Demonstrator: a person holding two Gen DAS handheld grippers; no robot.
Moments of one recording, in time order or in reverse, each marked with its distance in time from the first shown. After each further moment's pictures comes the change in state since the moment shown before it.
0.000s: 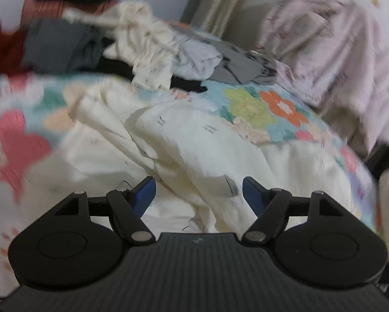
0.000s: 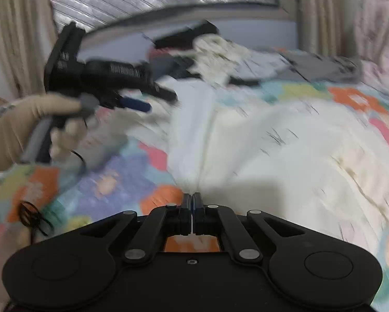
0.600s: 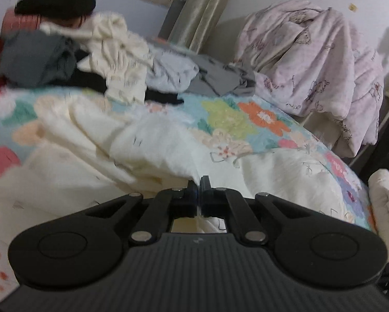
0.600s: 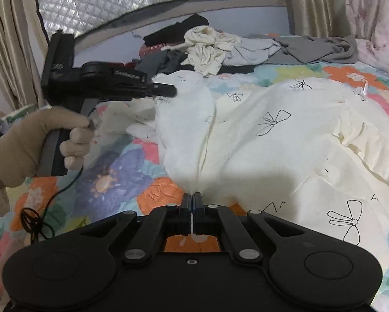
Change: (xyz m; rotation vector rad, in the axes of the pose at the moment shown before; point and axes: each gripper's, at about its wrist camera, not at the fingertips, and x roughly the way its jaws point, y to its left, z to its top) left arm -0.004 -0.024 -0.021 0.199 -0.157 -0.025; right arm 0.010 -0.013 -0.003 0.091 -0.006 0.057
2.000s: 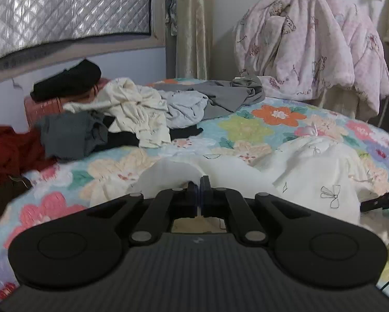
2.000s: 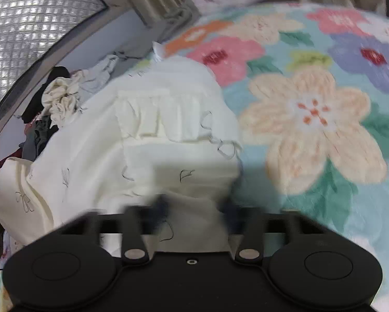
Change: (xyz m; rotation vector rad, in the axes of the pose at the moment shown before) left arm -0.068 -0.032 -0.001 0.263 -0.082 0.168; right arm -0.015 -0.135 -0.022 0.569 -0.065 -0.288
